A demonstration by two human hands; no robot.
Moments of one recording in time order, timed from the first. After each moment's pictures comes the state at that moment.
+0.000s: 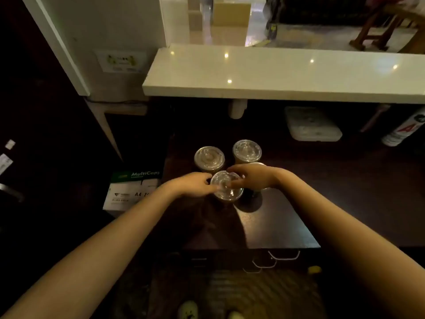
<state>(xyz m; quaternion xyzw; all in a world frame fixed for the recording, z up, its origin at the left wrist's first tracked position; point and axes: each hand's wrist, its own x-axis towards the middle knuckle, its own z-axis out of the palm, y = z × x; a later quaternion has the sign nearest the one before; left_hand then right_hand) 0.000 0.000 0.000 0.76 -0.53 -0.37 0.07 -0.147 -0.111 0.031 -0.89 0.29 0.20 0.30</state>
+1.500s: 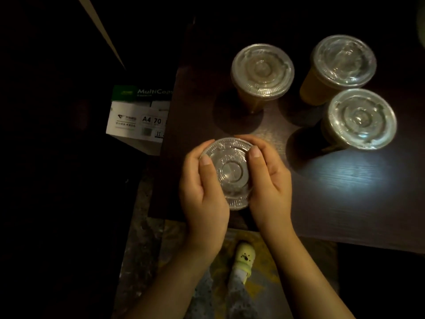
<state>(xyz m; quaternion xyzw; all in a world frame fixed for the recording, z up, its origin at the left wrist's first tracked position) -0.060 0.057 -0.107 0.75 -0.13 -0.11 0.64 -0.108 -0.004 -0.107 -0.58 0.33 -0.33 0.67</state>
